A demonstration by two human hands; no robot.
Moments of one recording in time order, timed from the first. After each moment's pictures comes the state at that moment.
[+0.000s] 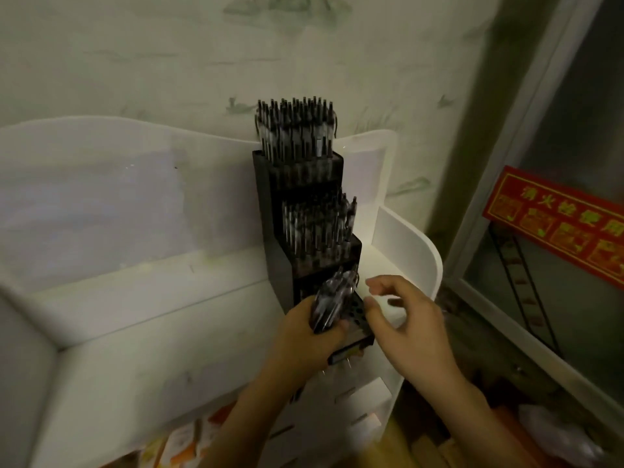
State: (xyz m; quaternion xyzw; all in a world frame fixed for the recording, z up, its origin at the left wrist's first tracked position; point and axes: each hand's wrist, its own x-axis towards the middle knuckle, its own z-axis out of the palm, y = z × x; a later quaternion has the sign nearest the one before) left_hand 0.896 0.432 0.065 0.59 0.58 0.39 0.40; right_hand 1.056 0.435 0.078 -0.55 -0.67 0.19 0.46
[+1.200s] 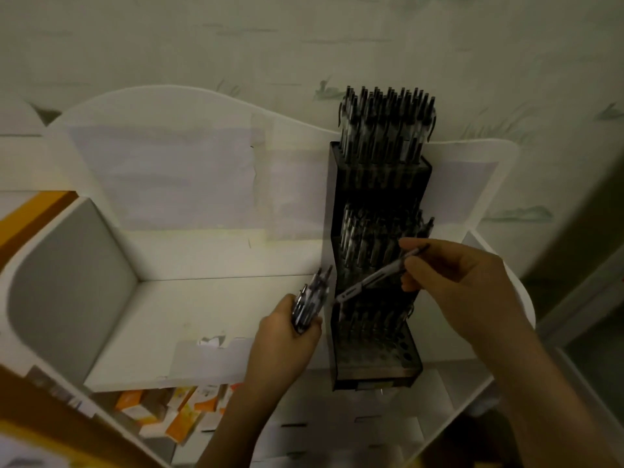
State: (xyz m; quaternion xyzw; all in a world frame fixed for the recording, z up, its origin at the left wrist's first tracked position) left_hand 0.866 0.450 0.034 0.44 0.75 0.45 0.21; right_hand 1.056 0.531 0.145 -0.41 -0.67 0.44 0.43
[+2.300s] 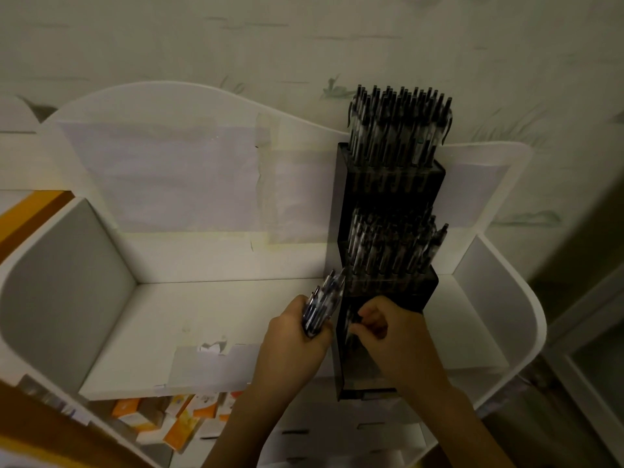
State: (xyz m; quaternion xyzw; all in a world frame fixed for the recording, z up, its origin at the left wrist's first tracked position) left_hand 0.861 0.460 0.035 0.46 0.72 0.46 0.24; right_hand 1.010 0.535 0.036 -0.45 -0.79 0.27 0.32
